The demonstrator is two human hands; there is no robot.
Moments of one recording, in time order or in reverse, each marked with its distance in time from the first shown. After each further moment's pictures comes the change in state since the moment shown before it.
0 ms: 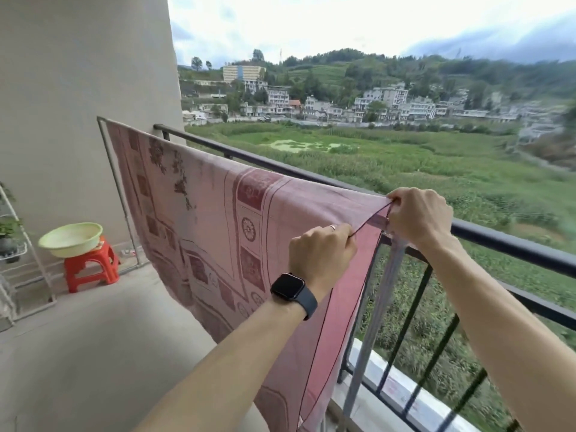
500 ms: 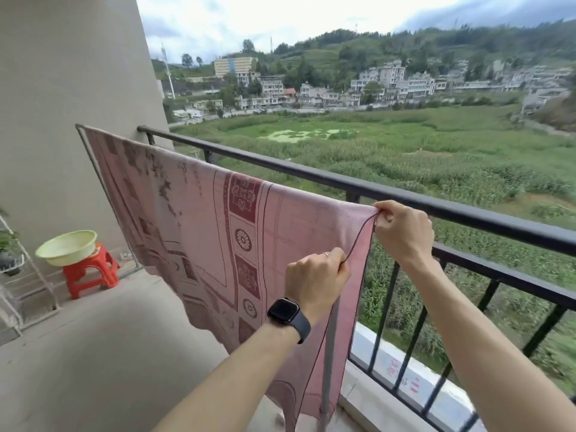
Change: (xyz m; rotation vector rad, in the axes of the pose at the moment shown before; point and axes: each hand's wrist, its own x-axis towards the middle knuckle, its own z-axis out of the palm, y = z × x) left_hand 0.016 -0.059 0.049 0.001 -0.091 0.044; right_hand 0.026 -0.032 0.062 0.327 0.064 0.144
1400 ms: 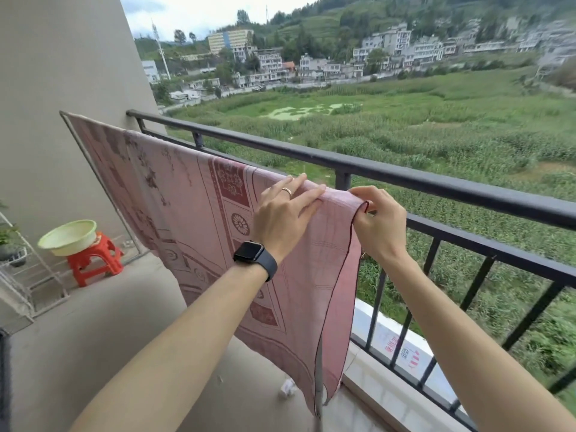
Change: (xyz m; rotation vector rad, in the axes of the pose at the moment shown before) left_hand 0.102 -0.286 -0.052 -0.049 0.007 0.048; right_hand 0.009 -0.209 0.149 0.444 -0.029 0.003
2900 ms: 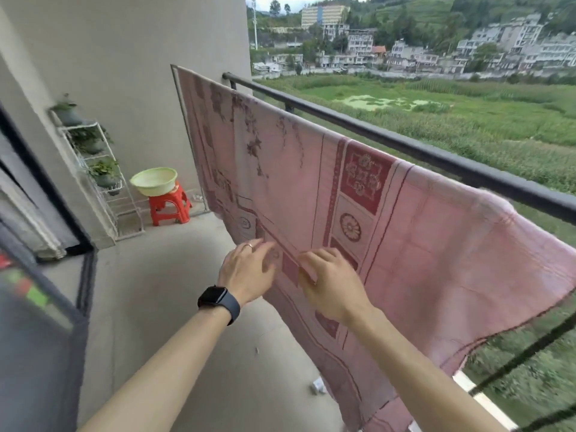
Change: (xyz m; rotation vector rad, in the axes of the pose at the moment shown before) left_hand -0.066 -0.561 -0.146 0.151 -0.512 -0.624; right_hand 0.010 -0.255 0.518 -0.235 -0.664 -0.456
